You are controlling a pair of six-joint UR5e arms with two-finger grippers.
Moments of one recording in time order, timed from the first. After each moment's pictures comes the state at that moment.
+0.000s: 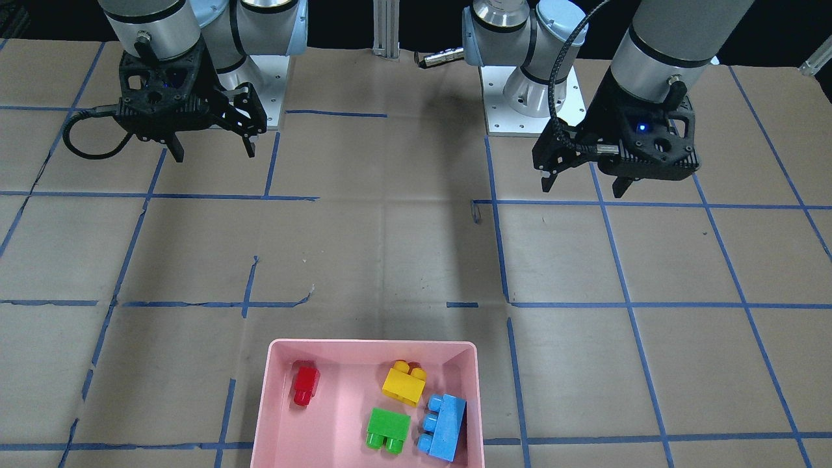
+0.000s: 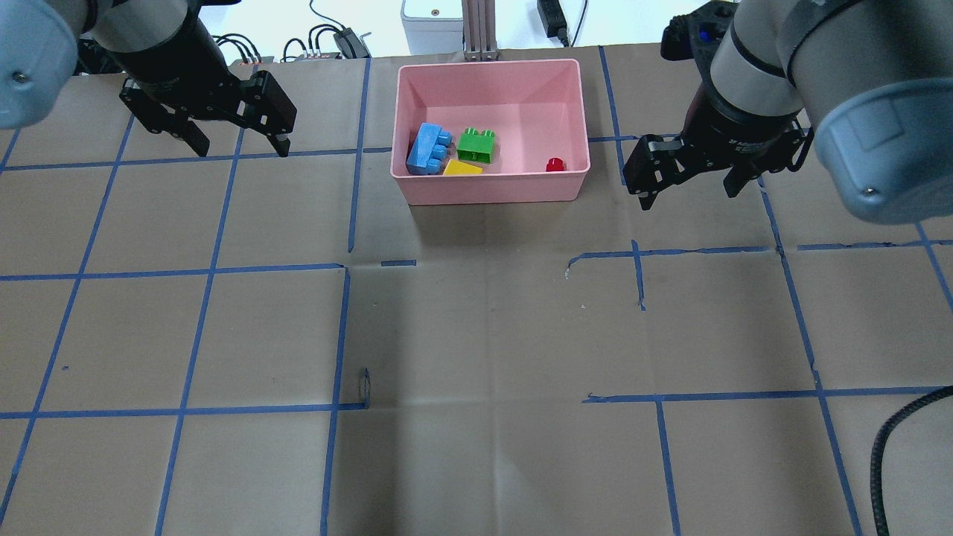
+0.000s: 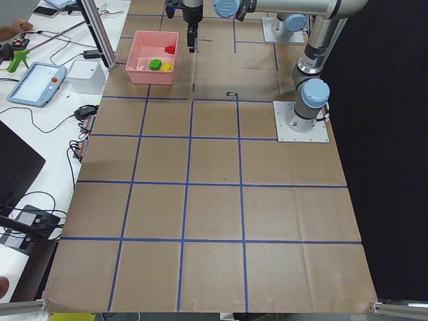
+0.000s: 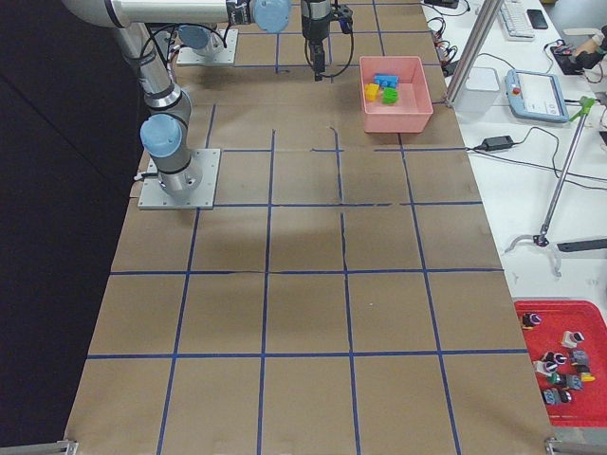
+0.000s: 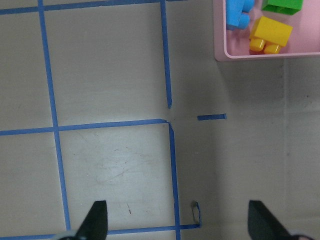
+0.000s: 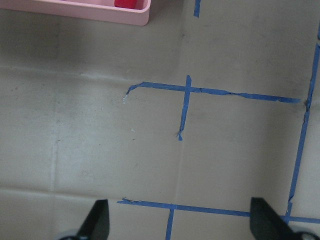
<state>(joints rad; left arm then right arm) -1.54 -1.64 -1.47 -1.57 1.56 0.10 1.62 -1.65 1.68 -1.65 -1.57 -0.07</state>
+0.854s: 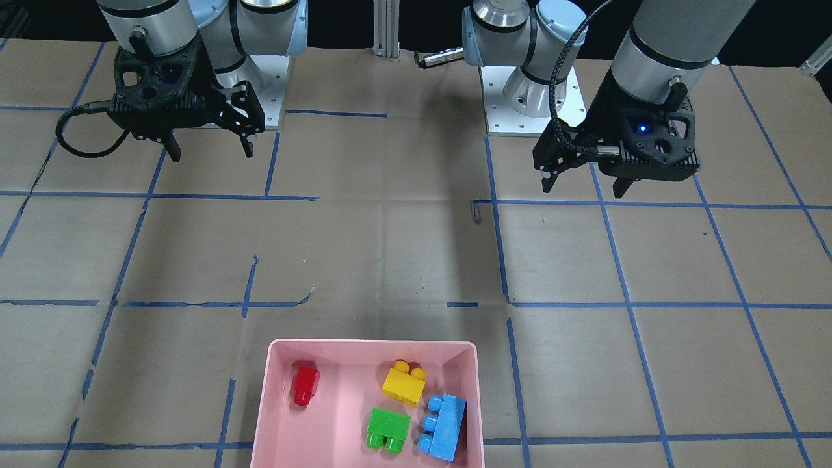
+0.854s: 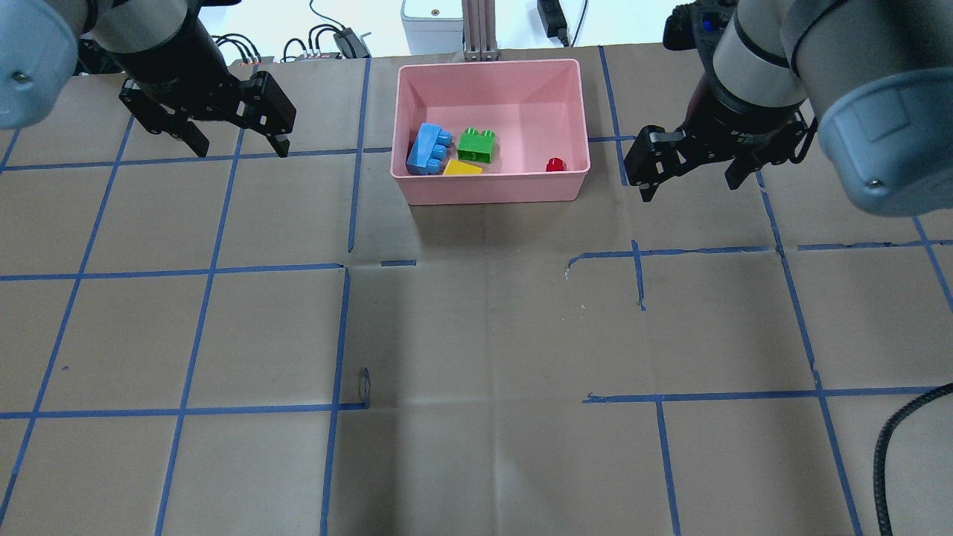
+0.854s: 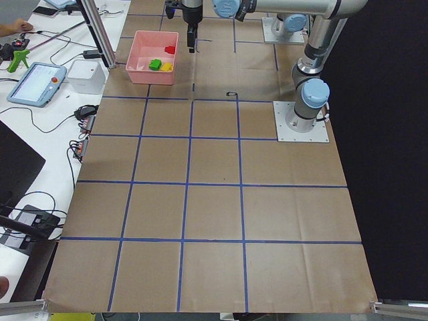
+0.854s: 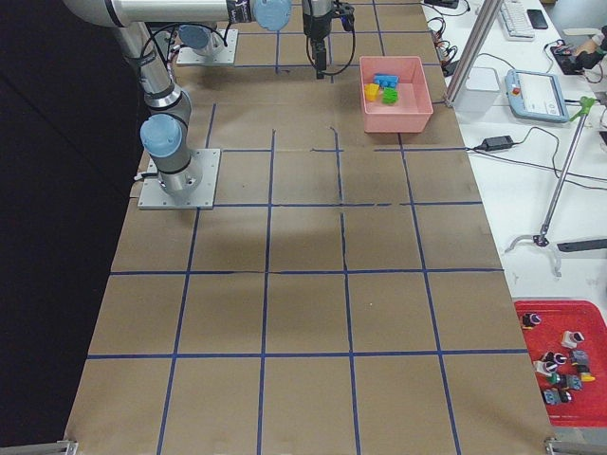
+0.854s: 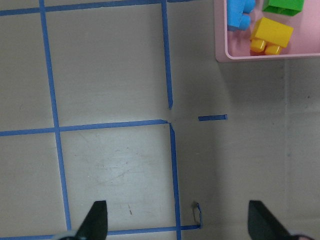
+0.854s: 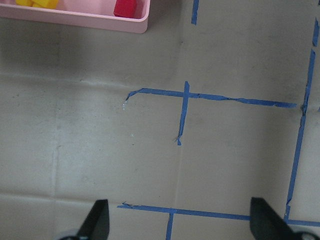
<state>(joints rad) -1.54 -1.64 -1.47 -1.57 1.56 0.10 1.62 -1.64 1.66 -1.66 -1.57 -0.06</state>
